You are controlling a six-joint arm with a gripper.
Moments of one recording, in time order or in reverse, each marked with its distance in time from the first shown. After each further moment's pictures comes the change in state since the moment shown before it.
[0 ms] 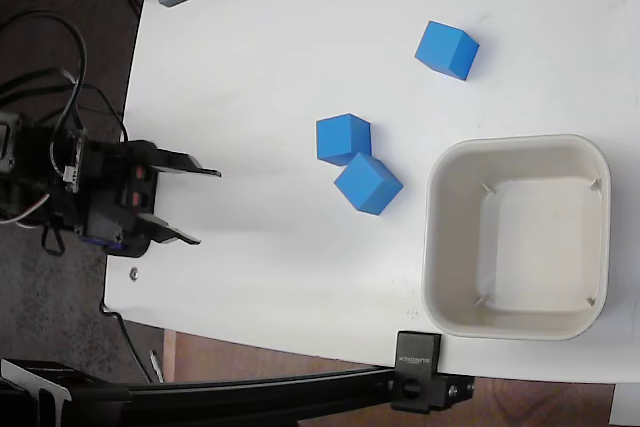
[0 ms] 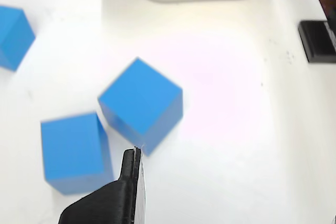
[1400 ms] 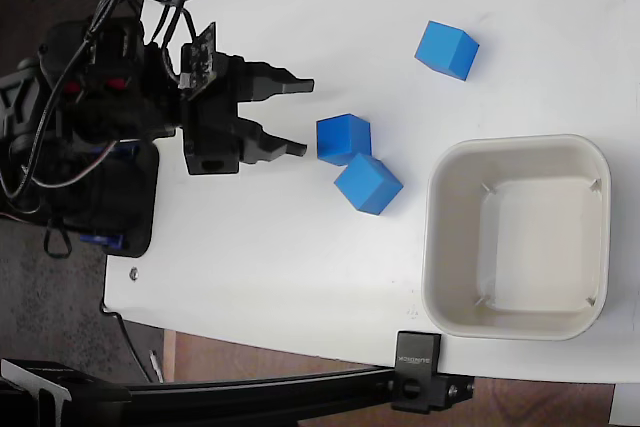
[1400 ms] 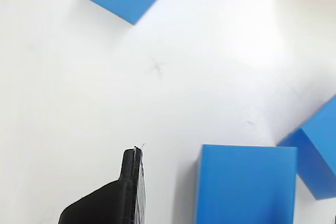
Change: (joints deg) arm -13.4 -39.8 -14.1 -15.8 0.6 -0.4
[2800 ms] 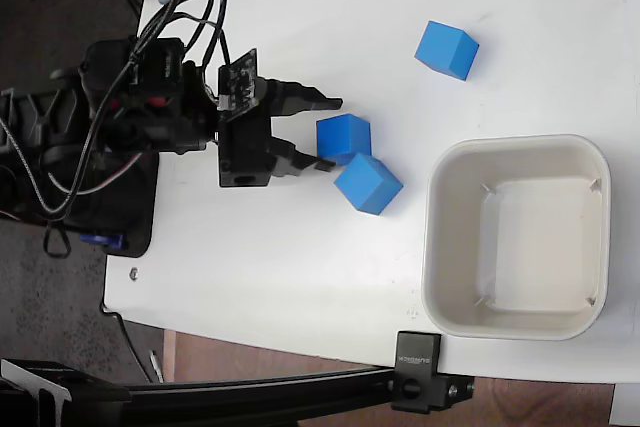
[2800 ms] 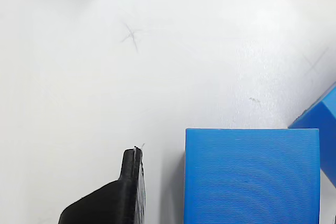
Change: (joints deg) arm 1.7 -9.8 1.6 -9.9 -1.3 1.4
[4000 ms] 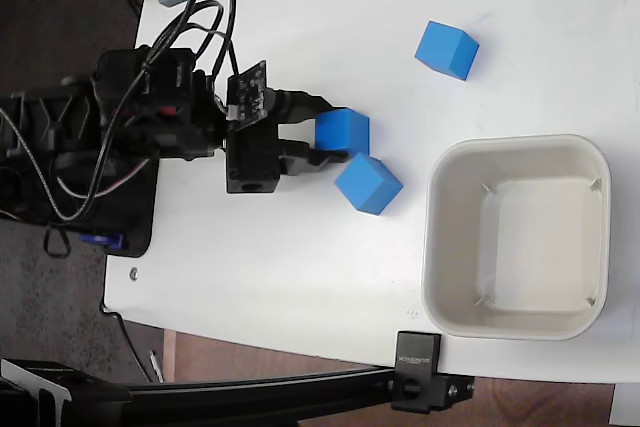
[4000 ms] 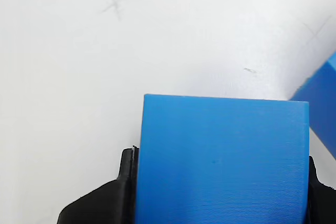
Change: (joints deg) arm 0.4 -2.2 3.0 -5.4 0.7 0.5
